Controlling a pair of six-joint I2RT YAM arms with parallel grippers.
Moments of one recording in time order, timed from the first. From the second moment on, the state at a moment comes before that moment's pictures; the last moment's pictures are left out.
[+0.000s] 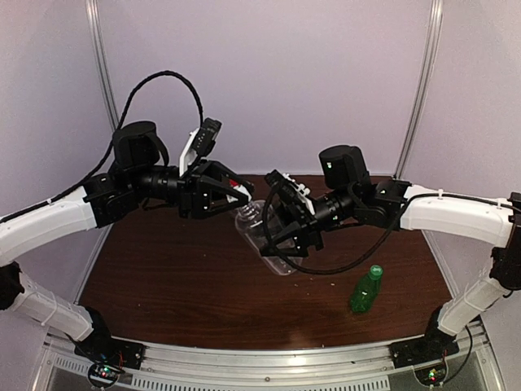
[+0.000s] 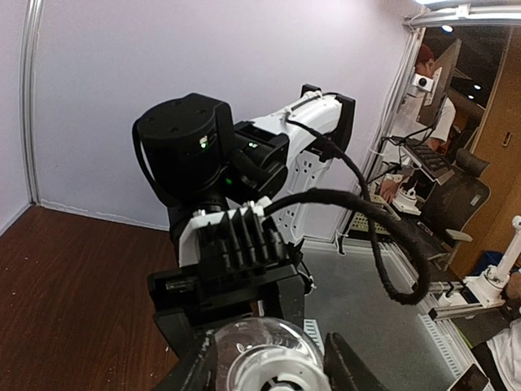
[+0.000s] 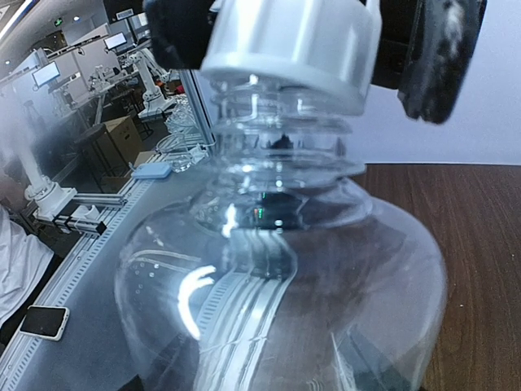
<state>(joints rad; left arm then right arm) -0.82 1.28 1.15 0.07 0.91 -0.19 0.90 1.49 1.22 -0.13 -0.97 -0.13</state>
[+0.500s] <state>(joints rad) -0.80 1.28 1.15 0.05 0.80 -0.22 0.88 1.49 1.22 -0.13 -0.80 -0.13</state>
